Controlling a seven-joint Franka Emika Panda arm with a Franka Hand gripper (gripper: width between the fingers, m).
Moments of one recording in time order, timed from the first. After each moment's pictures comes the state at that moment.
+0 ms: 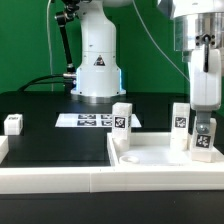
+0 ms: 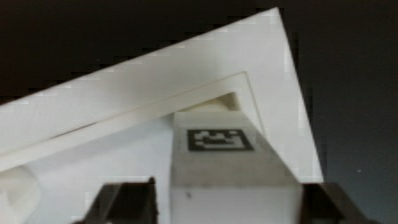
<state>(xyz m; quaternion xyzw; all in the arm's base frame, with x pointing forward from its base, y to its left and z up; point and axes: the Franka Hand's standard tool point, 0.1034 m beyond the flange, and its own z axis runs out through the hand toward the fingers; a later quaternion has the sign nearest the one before) 0.626 0.120 0.077 -0.59 0.80 -0.01 0.06</state>
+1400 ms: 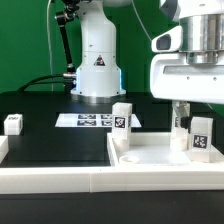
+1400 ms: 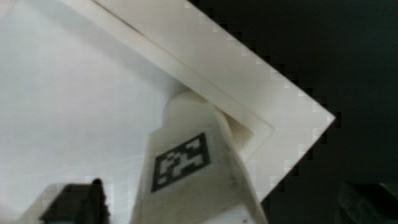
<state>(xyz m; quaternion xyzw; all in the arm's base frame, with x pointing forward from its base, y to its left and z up) 0.628 0.126 0.076 -0.91 0.41 -0.05 0.03</state>
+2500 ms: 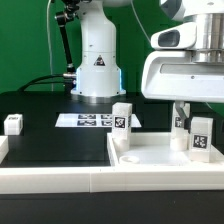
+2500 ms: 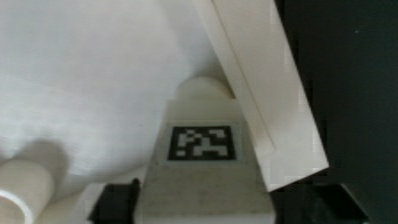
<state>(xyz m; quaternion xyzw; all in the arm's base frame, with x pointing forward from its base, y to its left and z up) 0.628 0.124 0.076 -0.98 0.21 -0.06 0.00</state>
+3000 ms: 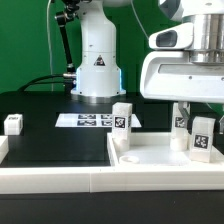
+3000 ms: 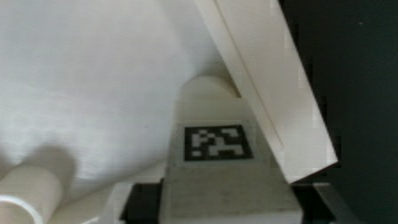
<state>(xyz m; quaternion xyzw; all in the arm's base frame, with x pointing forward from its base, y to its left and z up) 0.628 0.122 0.076 -0.97 0.23 -0.06 0.00</state>
